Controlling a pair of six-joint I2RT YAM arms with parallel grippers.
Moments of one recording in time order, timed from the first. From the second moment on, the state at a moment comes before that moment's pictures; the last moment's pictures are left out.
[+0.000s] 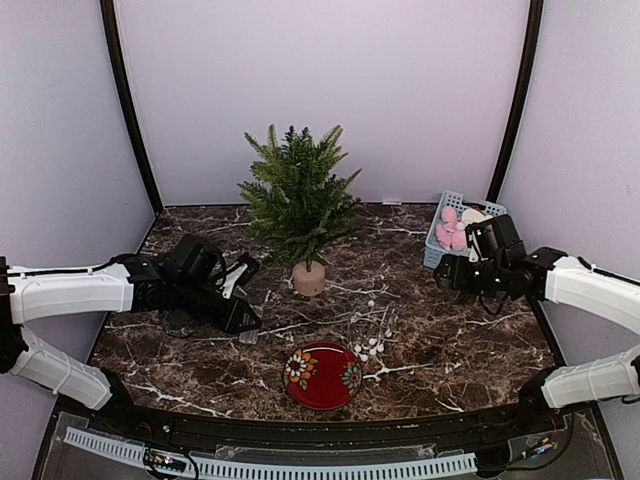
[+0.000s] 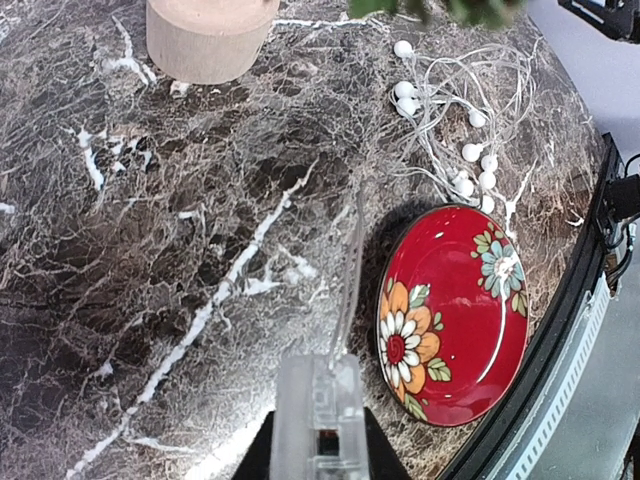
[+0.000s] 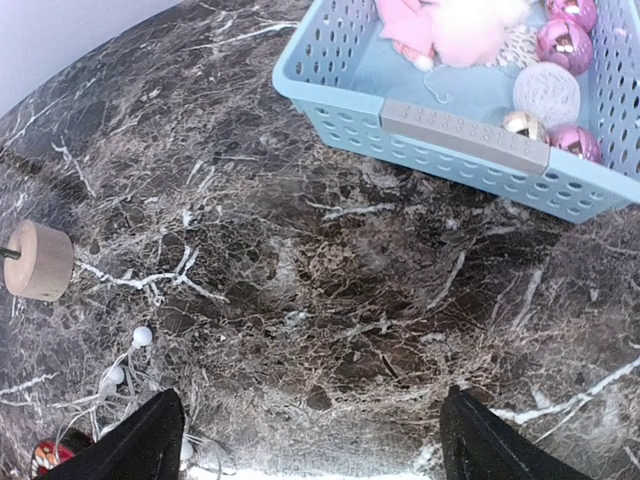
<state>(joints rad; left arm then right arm) -0.72 1.28 0.76 -0.38 0.29 -0.30 0.48 1.13 0.72 -0.42 0.16 0.55</state>
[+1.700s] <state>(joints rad) -0.59 1.27 0.67 -0.35 0.34 -0.32 0.47 1.14 0.73 -0.47 0.11 0.57</state>
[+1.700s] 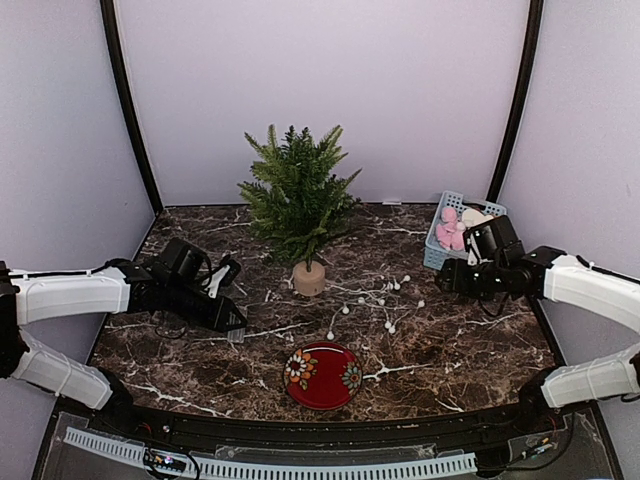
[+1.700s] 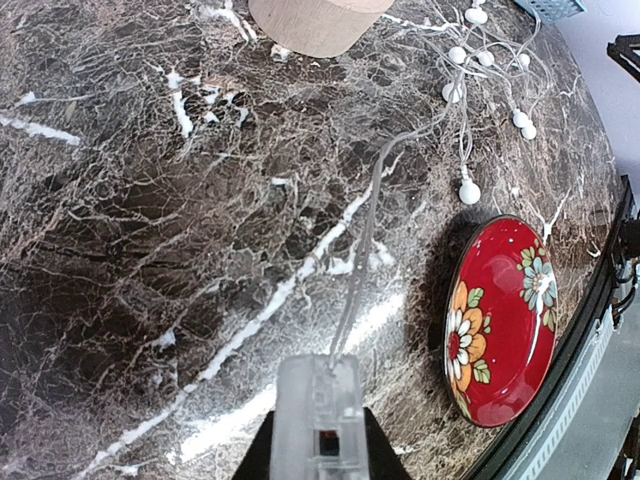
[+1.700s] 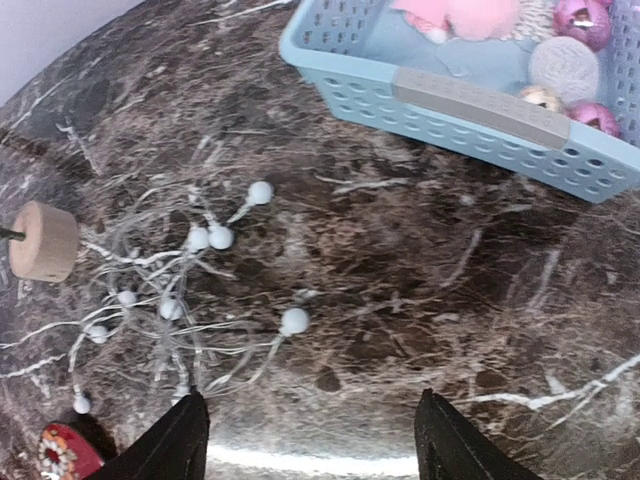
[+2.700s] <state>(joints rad) -0.50 1.25 0.67 -0.41 0.21 -0.37 0.53 1.57 1.14 -0.42 0.09 0.42</state>
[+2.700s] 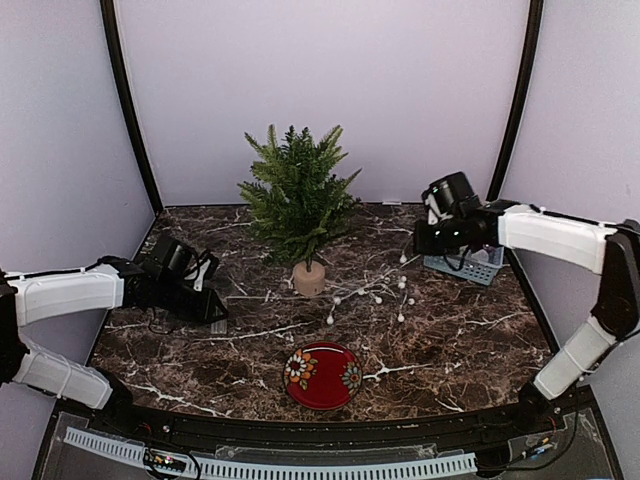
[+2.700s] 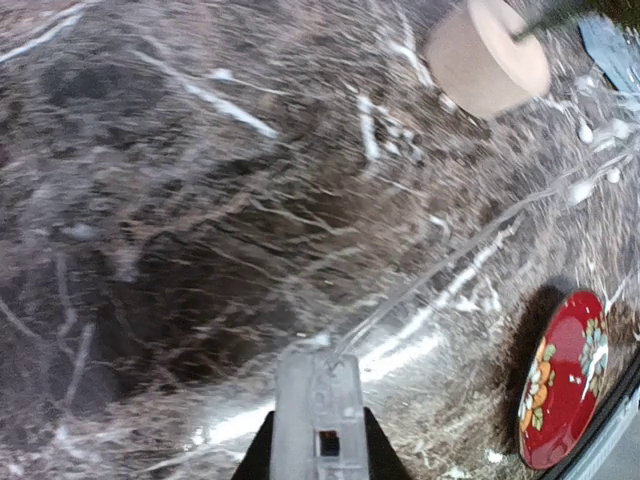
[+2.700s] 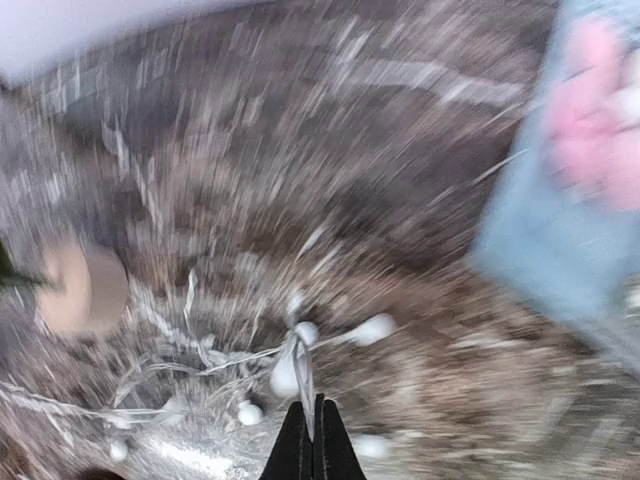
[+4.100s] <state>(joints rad) -0.30 1.11 0.61 -0.36 0.44 -0.38 0.35 1.07 0.78 -0.53 0.10 0.50</state>
